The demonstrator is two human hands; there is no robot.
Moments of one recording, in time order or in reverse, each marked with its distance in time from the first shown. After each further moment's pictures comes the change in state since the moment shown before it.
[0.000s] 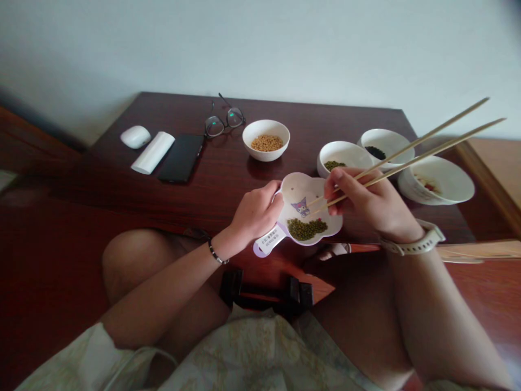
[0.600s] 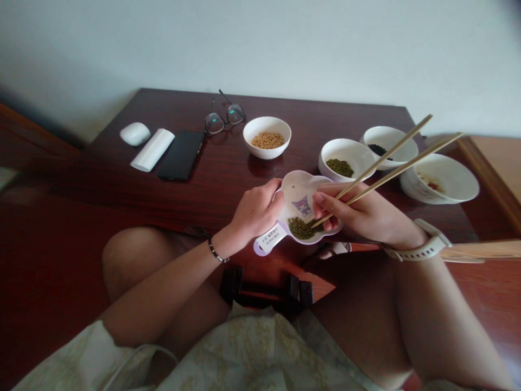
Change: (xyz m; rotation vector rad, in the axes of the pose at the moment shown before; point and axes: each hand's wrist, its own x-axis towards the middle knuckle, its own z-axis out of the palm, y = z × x) left_hand -0.001 0.000 0.000 -0.038 0.011 -0.001; right_hand -0.005 -0.001 0.002 -0.223 -0.355 -0.055
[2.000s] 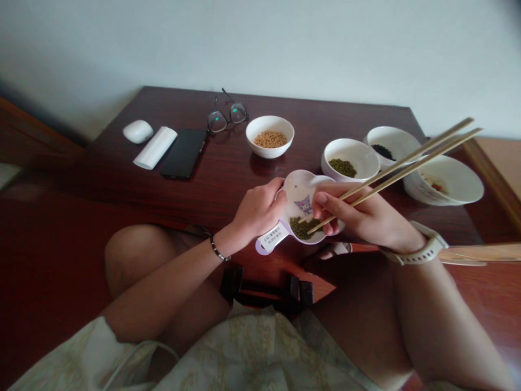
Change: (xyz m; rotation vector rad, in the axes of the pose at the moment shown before) left_hand 0.000 0.001 0.000 0.024 0.003 0.013; right_hand 0.000 -0.012 0.011 0.150 0.025 -0.010
